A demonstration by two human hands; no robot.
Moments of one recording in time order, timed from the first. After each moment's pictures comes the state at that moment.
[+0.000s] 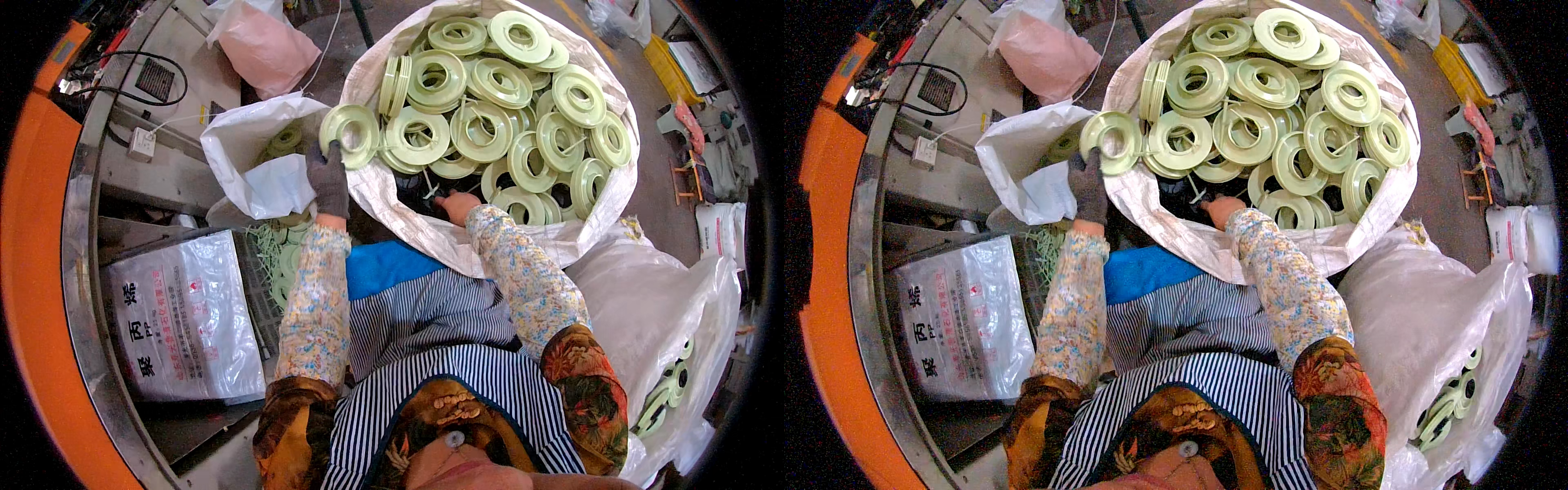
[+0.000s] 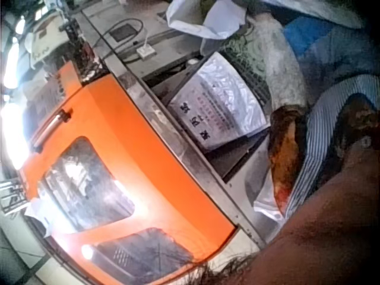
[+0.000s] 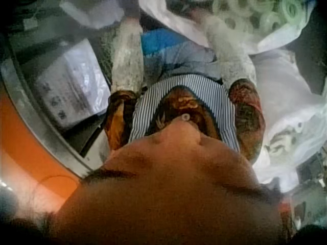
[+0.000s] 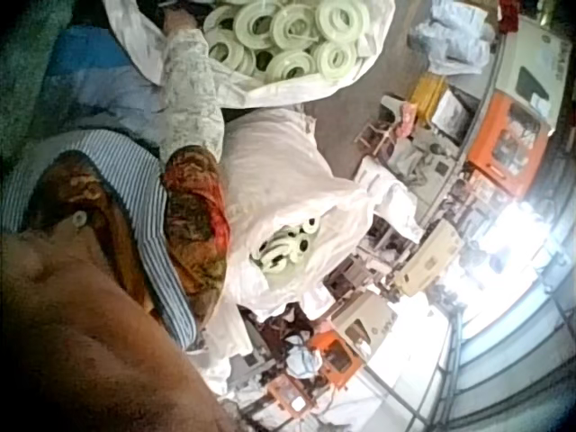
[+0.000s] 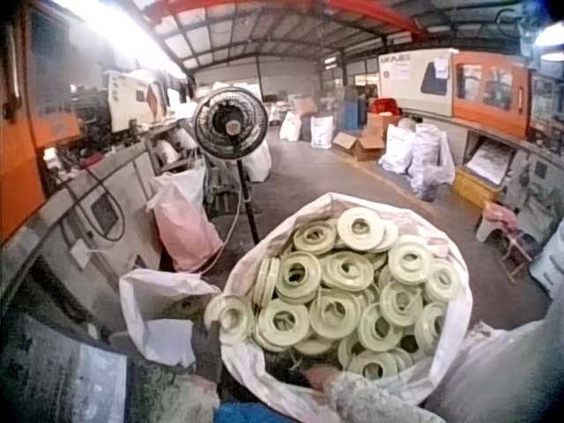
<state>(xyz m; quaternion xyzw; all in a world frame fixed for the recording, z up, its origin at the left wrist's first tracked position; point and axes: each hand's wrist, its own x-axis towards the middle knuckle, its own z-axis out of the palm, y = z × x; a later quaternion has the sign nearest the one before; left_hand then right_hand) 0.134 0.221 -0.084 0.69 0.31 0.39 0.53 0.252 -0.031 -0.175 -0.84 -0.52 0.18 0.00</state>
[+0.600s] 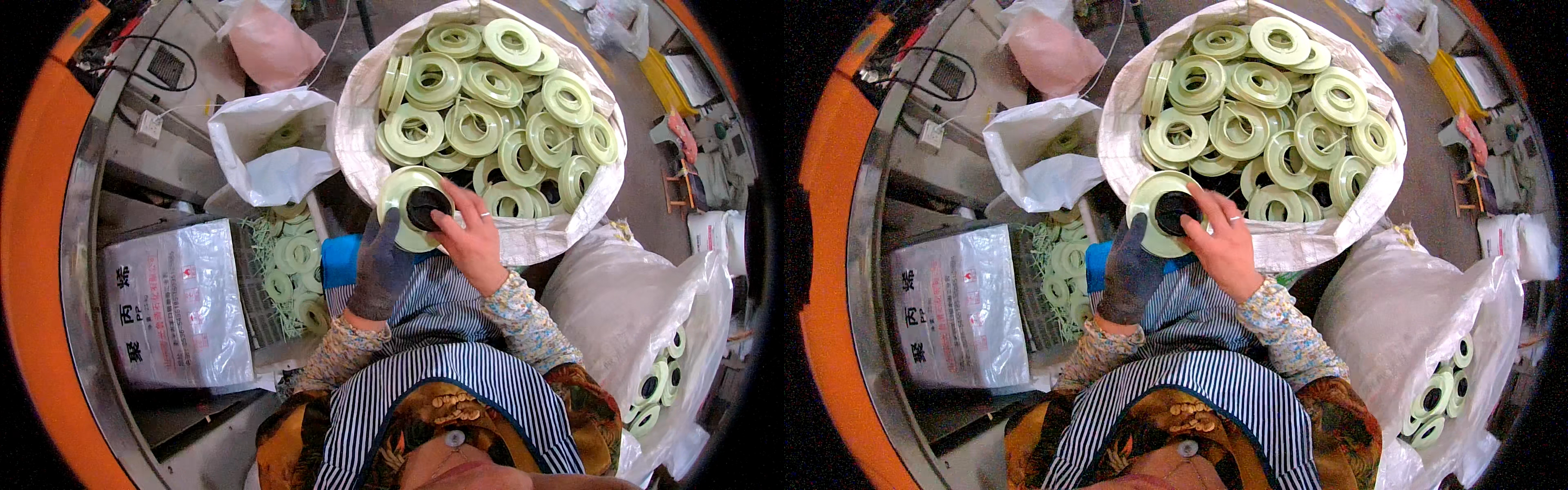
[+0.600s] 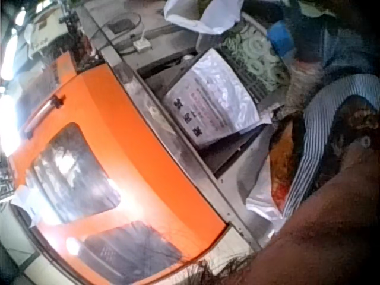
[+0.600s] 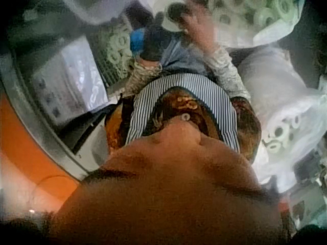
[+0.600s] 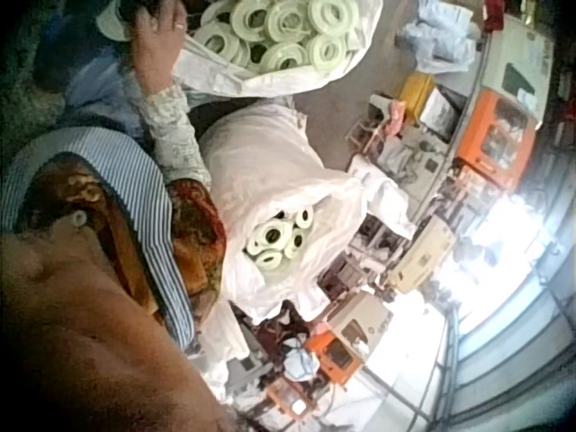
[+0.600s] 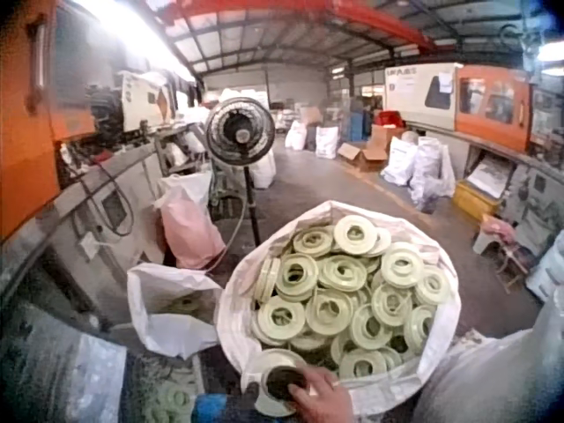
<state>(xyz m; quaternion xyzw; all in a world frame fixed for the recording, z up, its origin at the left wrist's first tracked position) 0.025 0.039 -0.034 0.69 0.15 0.29 0.64 0.133 -0.089 0.000 -0.77 -0.53 -0.16 0.33</state>
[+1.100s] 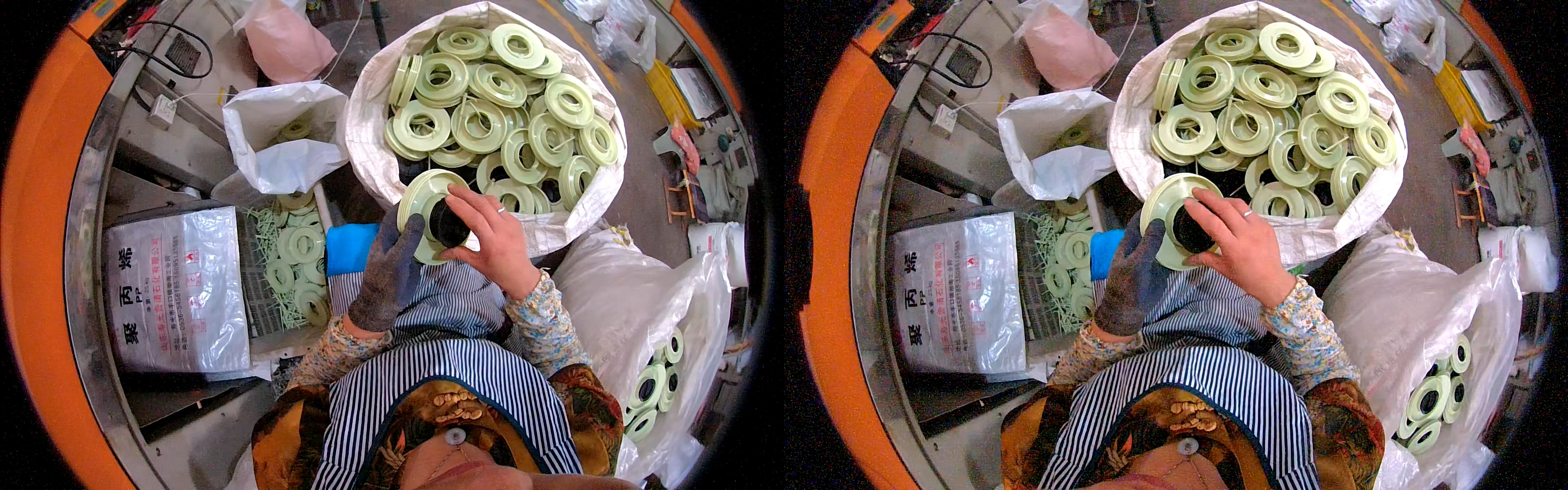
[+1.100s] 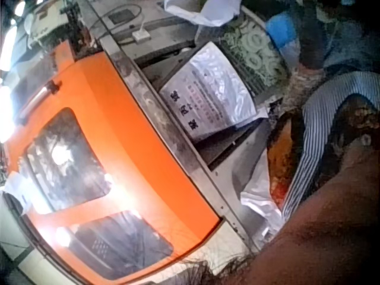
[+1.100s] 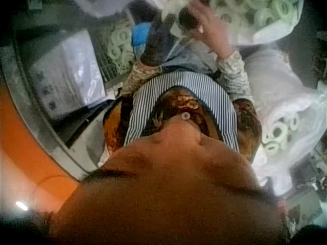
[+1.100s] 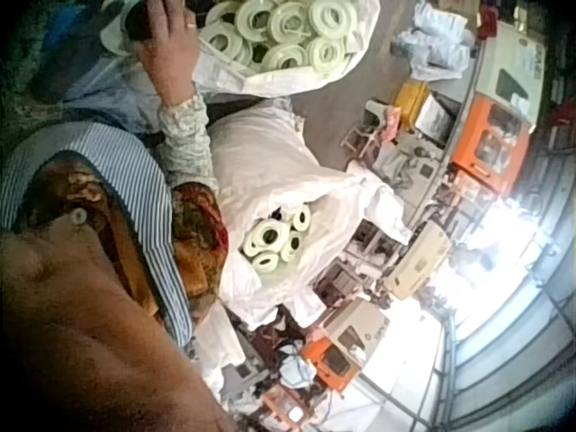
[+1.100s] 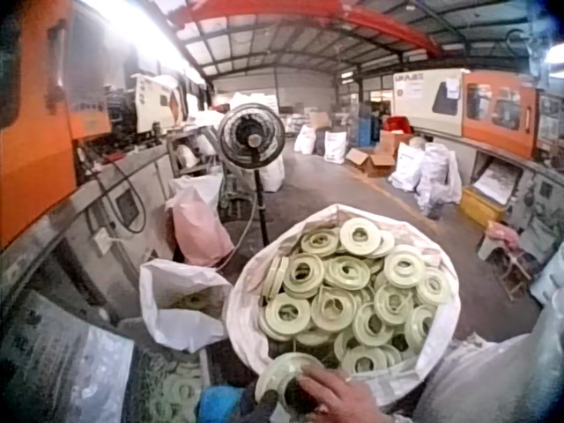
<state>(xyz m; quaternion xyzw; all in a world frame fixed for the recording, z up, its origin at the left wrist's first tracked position) -0.009 0.018 0.025 0.88 0.03 0.34 0.33 0.125 -0.124 0.052 -0.74 -0.58 -0.04 0.35</state>
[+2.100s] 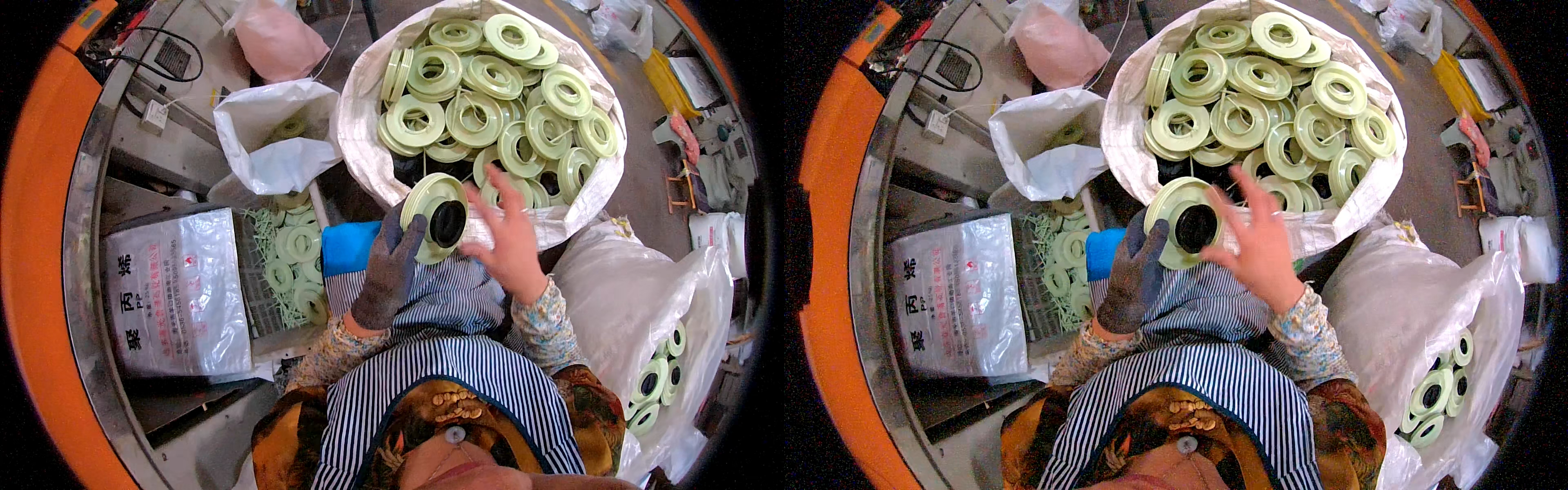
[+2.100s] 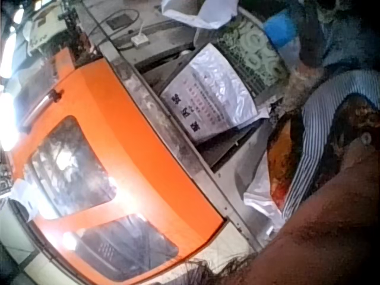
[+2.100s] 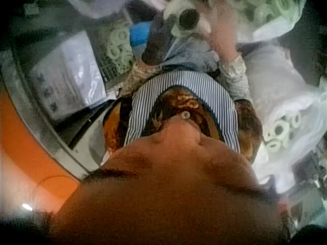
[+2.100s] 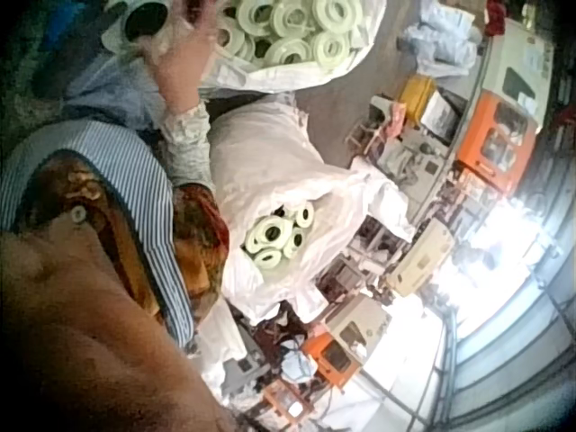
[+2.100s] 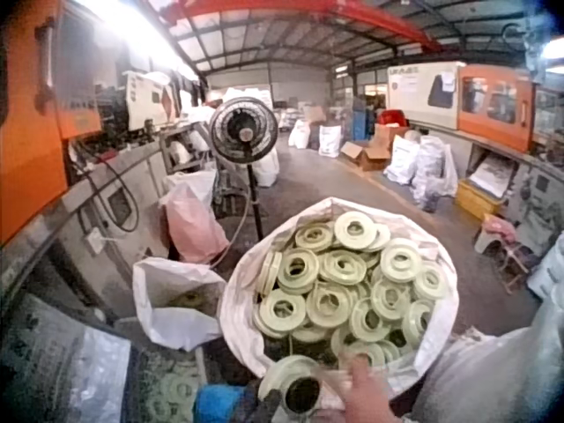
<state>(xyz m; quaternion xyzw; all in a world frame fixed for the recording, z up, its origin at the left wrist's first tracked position) 0.000 0.021 0.007 0.85 0.05 0.30 0.43 0.133 -0.142 0.038 -0.83 -0.48 -0.07 0.27</state>
